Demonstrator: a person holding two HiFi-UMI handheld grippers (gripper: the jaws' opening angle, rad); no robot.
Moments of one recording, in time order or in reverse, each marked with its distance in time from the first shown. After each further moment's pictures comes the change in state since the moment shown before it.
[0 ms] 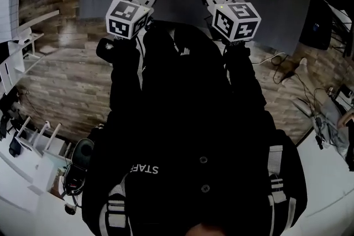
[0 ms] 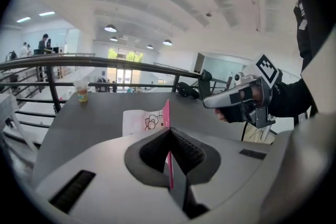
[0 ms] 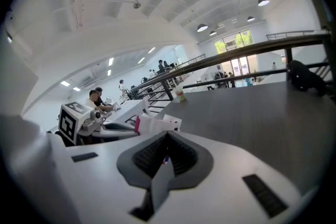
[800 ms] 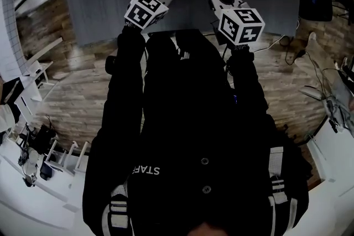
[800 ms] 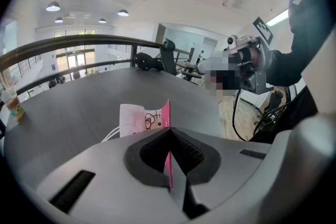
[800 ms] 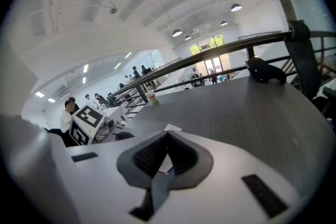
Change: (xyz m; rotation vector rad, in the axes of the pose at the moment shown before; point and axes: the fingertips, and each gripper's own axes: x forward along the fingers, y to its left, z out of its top) left arm 0.137 -0.081 -0.040 0.275 0.309 -0.384; right arm -0.061 -0.103 -0.025 0.149 -0.037 -0.224
